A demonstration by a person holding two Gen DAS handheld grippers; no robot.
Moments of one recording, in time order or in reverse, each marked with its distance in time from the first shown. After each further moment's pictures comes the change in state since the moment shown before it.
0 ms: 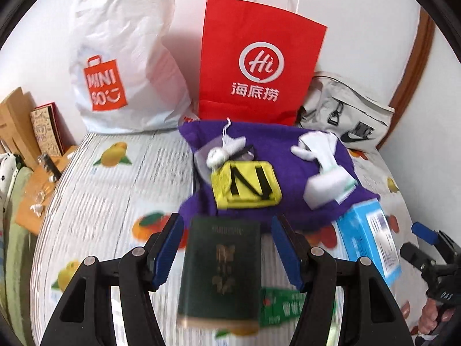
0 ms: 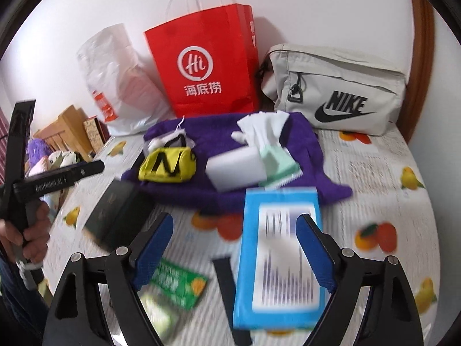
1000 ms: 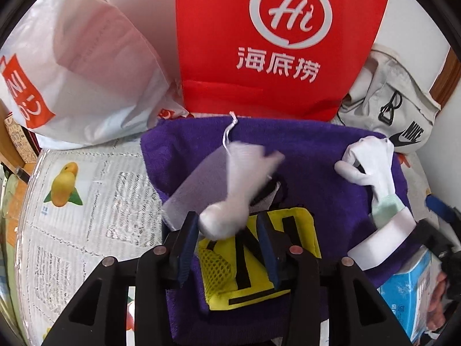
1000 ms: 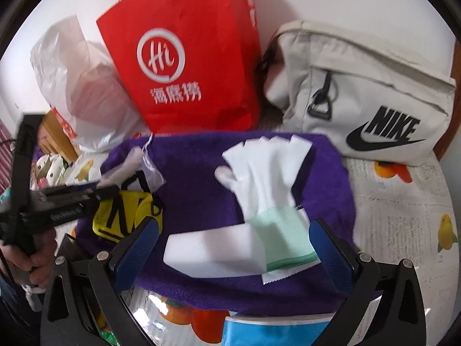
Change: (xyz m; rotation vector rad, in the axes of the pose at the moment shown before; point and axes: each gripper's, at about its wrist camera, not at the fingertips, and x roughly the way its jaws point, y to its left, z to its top) left arm 0.152 -0.008 0.075 0.017 0.163 0.052; right arm 0.139 -0.027 0.110 0.014 0.041 0.028
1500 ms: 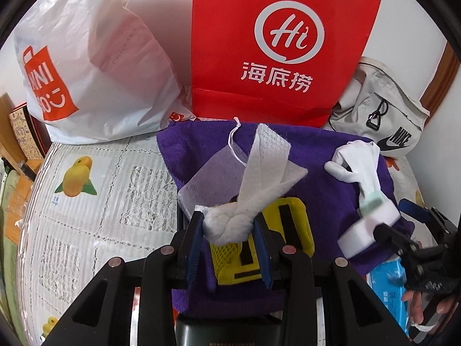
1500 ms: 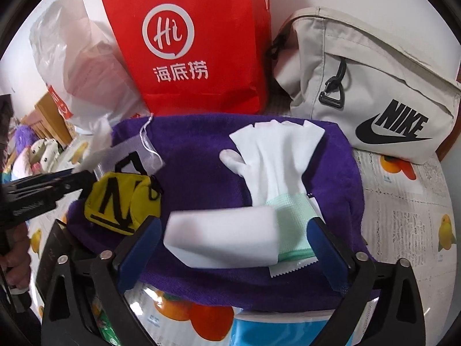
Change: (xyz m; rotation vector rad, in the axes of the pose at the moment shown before) left arm -0.027 0.011 -0.012 -0.020 -0.043 -0.022; right arm 0.021 0.019 -0.012 -0.054 0.080 -0.009
